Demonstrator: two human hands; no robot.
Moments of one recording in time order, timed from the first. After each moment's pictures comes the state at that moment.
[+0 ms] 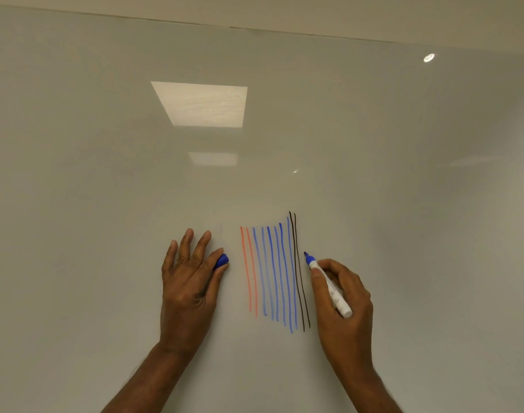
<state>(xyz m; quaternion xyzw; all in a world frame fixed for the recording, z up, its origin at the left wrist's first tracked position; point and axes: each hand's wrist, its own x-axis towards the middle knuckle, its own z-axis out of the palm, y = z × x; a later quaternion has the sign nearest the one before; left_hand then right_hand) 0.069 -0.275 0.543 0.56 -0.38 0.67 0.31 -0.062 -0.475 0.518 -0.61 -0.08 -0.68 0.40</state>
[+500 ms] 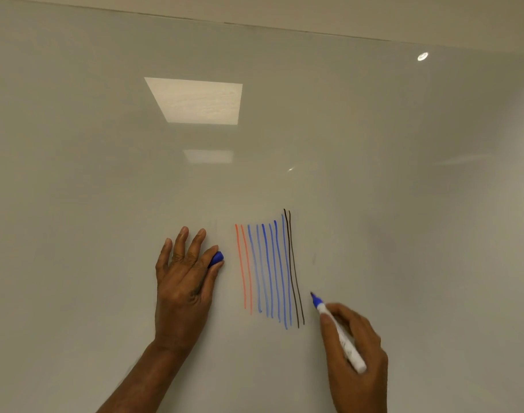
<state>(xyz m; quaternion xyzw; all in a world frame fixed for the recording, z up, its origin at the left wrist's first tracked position) 0.069 -0.276 0.542 0.56 -0.37 0.67 0.31 -0.077 -0.485 0.452 -0.59 -0.05 -0.69 0.41</state>
